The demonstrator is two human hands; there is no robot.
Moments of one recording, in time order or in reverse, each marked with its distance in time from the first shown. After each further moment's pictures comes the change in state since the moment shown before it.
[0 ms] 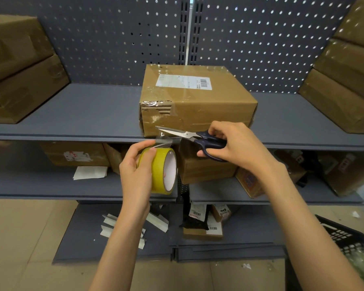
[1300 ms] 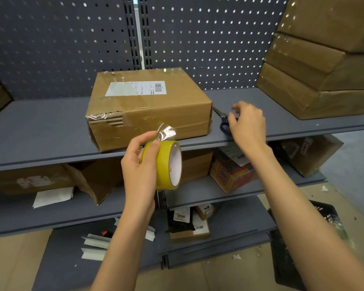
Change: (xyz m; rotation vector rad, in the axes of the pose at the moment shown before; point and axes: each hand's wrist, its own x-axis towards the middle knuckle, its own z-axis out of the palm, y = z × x) left_hand -0.016 0.023 0.077 -0.052 -0.157 -0.021; right_hand -0.009 0.079 -0.033 -0.140 0.494 0.621
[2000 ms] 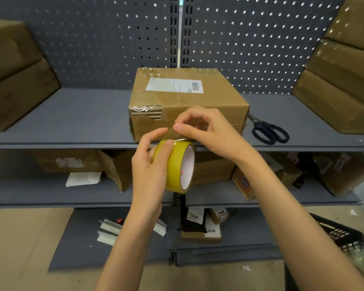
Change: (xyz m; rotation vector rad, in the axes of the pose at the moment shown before) left_hand -0.003 0.006 -0.042 0.023 -0.015 0.061; right_hand -0.044 -0.104 0.012 0.764 -0.609 -0.569
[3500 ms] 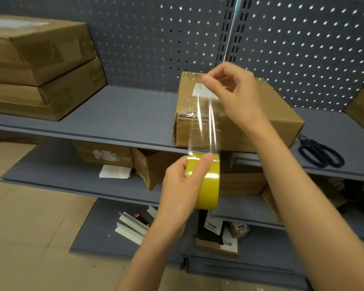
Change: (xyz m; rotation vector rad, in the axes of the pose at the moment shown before) left_hand -0.004 0.005 -0.026 0.035 -0.072 -0.188; right_hand 0.082 -0.029 0.020 -0.082 0.286 -0.122
